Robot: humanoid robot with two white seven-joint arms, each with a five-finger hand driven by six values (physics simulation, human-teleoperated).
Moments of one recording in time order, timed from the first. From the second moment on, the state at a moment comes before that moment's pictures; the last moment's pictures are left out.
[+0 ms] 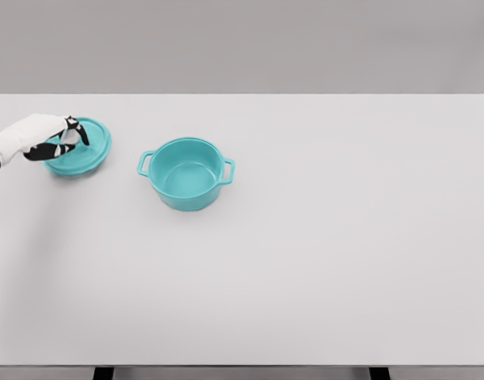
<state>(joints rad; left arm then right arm) -0.63 0.56 -0.18 -0.86 -0.68 -0.61 -0.43 0.01 0.00 -0.30 0.05 0.25 -0.01 0.09</state>
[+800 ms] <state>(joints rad) -0.55 0.60 -0.18 -1.23 -0.62 -0.61 -0.38 0.01 0.00 -0.30 0.05 0.25 -0.01 0.09</state>
